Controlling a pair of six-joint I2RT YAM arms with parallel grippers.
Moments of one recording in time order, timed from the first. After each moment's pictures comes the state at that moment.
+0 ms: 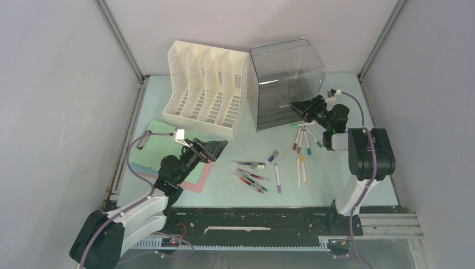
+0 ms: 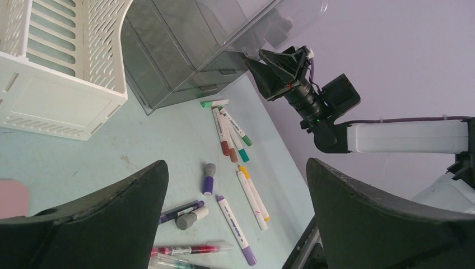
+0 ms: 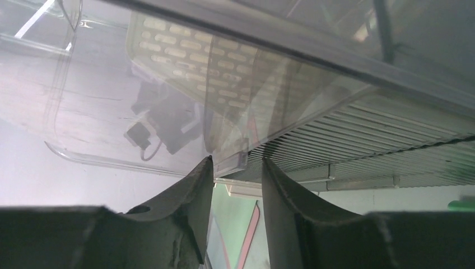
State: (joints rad) left arm -0.48 0.88 0.13 0.85 0.16 -0.88; right arm -0.02 1.81 0.75 1.07 -0.68 1.20
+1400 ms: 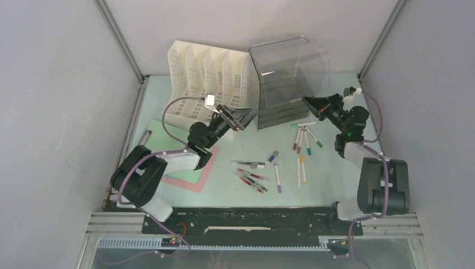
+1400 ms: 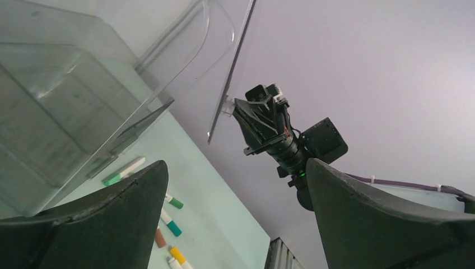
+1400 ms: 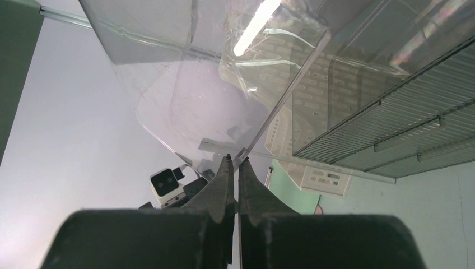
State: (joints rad) left arm -0.60 1.55 0.64 1.25 0.23 -0.96; right arm -0.11 1.45 0.66 0.93 -0.71 1.39
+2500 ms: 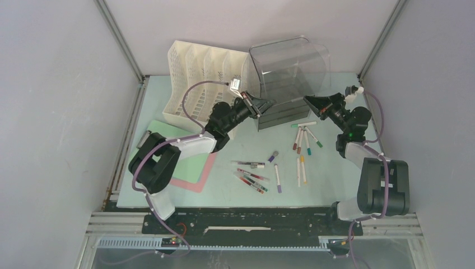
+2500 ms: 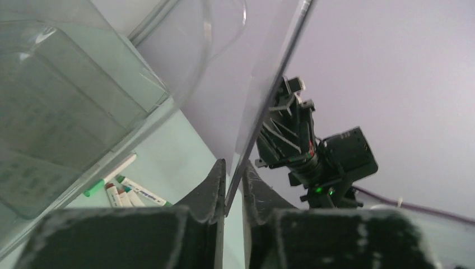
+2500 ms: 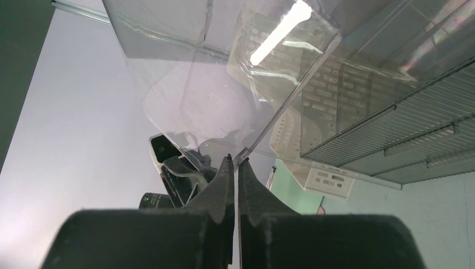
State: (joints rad) left arm -0.68 1.76 1.03 0.95 0.24 -0.96; right arm -0.12 1.45 0.66 0.97 -0.74 1.40
